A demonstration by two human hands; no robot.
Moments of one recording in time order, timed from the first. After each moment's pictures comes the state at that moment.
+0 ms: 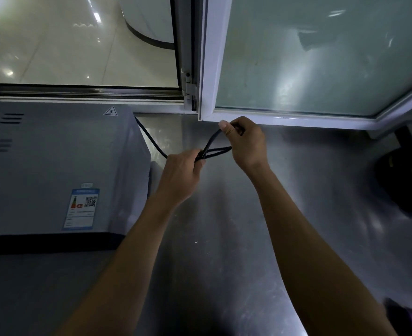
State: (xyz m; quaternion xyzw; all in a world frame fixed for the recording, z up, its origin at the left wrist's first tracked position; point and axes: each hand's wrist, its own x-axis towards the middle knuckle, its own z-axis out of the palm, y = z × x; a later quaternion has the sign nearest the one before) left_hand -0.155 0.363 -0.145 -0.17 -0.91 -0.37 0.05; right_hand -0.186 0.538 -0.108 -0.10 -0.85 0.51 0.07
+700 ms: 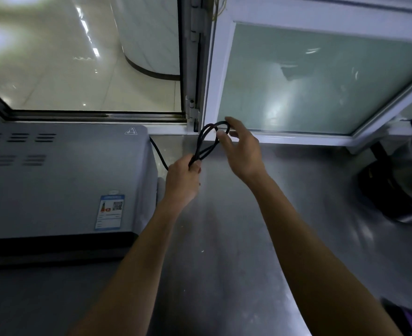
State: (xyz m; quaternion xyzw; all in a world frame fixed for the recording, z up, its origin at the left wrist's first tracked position) left_hand -0.140 0.353 -0.092 0.04 -0.85 -0.53 -0.04; right_hand -0.157 0.503 -0.049 -0.06 -0.87 0.49 0.10
